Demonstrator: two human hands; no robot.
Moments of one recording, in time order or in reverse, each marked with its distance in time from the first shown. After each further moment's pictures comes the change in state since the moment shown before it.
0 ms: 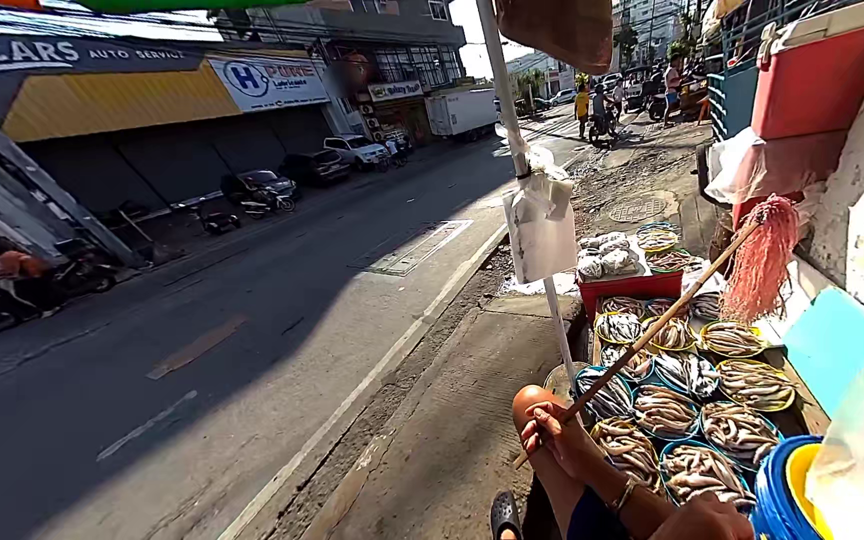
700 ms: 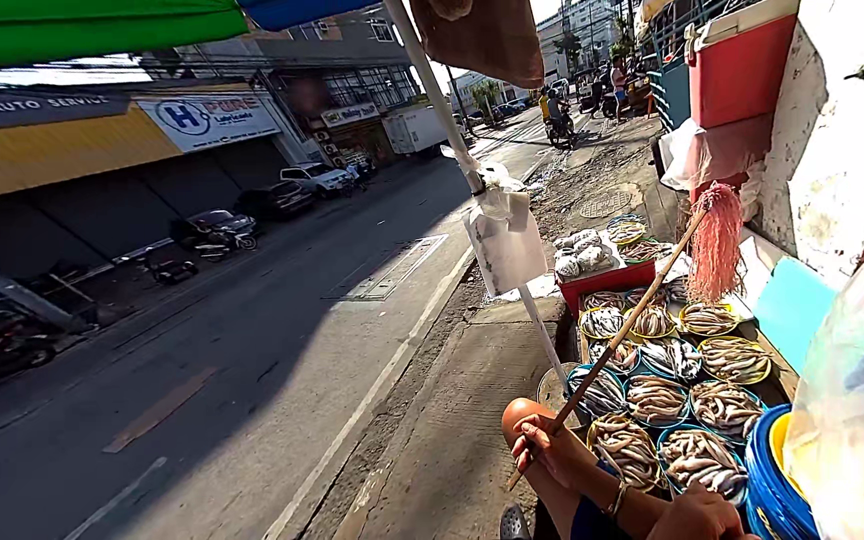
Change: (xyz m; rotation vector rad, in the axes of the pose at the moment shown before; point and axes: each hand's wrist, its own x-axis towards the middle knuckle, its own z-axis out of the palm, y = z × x) left_hand 0.000 -0.006 0.001 0.012 -0.025 -0.040; right_hand 0.004 0.002 -0.004 0.054 -0.035 0.006
